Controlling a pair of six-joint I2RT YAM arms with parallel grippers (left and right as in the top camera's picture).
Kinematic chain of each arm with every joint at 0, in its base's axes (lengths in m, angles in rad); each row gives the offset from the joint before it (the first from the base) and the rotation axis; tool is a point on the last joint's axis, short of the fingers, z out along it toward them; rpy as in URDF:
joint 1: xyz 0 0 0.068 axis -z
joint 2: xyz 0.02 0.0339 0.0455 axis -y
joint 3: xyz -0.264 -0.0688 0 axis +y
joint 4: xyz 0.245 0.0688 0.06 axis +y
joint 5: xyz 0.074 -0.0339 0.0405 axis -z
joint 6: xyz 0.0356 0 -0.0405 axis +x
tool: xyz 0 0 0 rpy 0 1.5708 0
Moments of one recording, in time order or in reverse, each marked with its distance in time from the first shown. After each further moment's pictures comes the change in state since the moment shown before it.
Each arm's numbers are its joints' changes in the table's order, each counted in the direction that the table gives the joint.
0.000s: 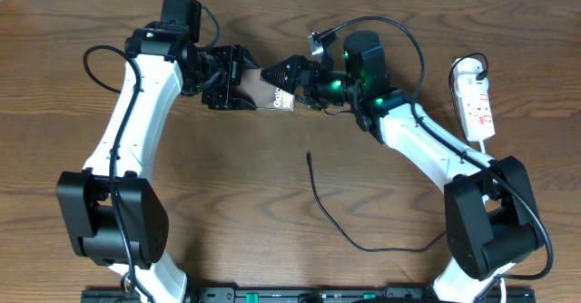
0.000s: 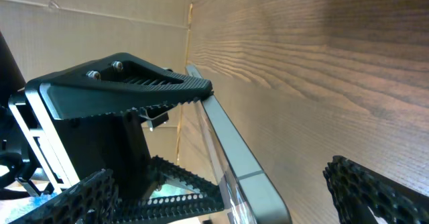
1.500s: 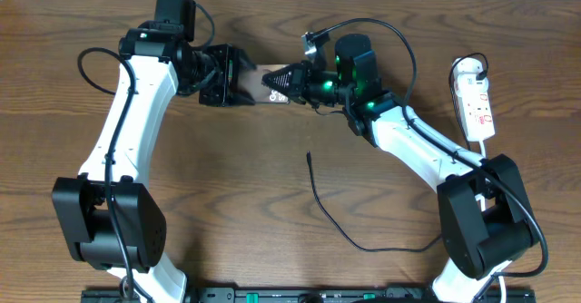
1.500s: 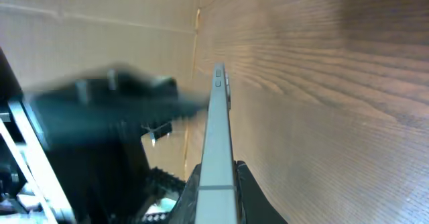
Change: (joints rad) left arm -0.010 0.018 0.000 0.014 0.023 -0.016; right arm -0.039 -0.012 0.003 -0.091 0.060 0.080
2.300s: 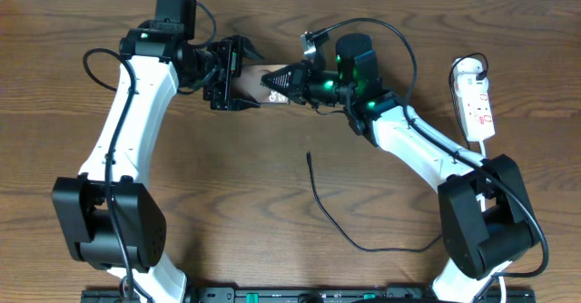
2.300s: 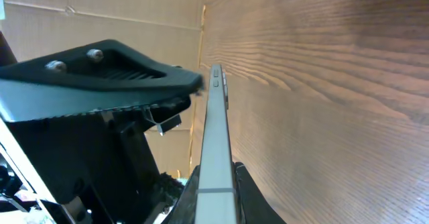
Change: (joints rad) left arm -0.009 0.001 0.000 -0.048 0.103 0.051; right arm 0.010 0.000 0.000 0.002 -0.044 0.002
